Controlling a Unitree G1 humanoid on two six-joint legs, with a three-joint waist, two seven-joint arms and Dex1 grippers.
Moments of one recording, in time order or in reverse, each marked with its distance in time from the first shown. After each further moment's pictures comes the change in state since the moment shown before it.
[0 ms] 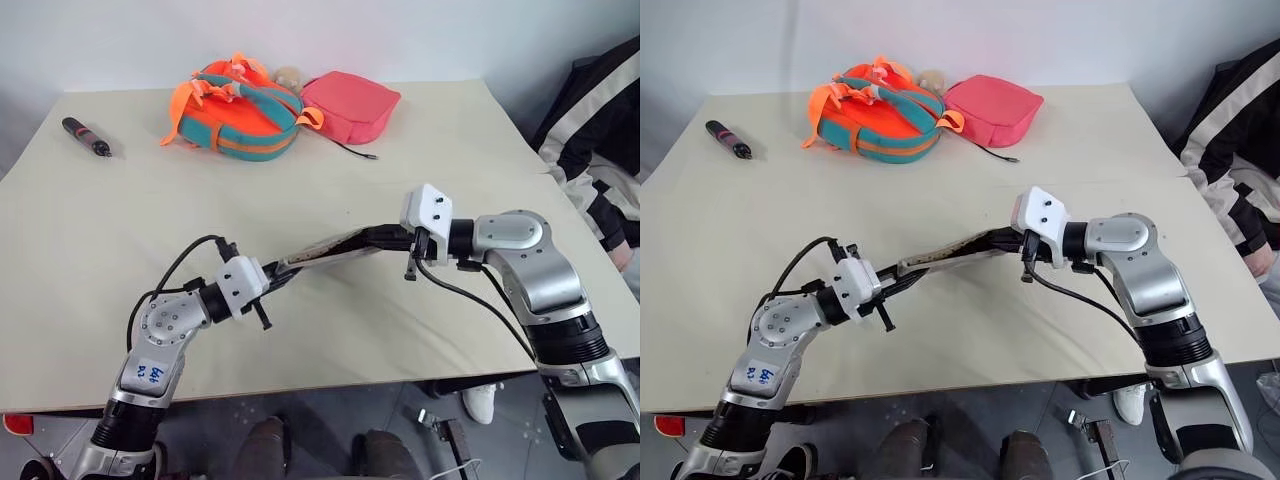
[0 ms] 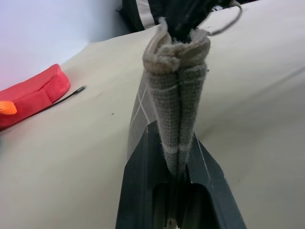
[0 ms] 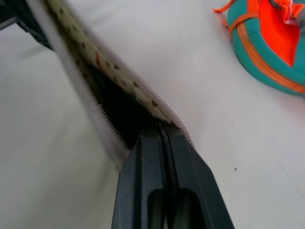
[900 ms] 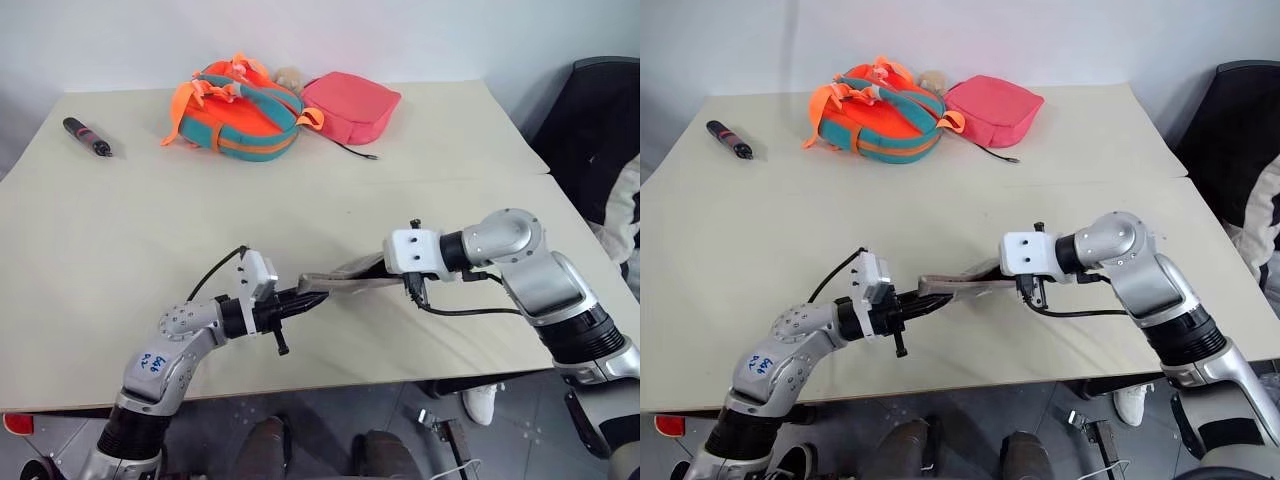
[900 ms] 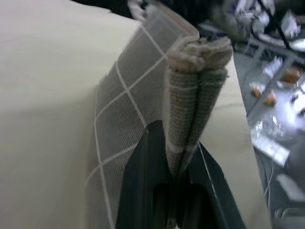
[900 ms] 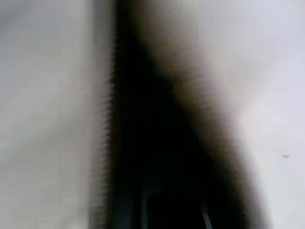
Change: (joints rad) left arm 0.002 -0.044 0.011 -0.137 -0.394 0.601 -0.052; right arm -0.043 -0.121 0.195 -0.035 -0.211 -0.084 0.193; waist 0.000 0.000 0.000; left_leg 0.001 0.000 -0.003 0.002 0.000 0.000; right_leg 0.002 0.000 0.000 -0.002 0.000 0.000
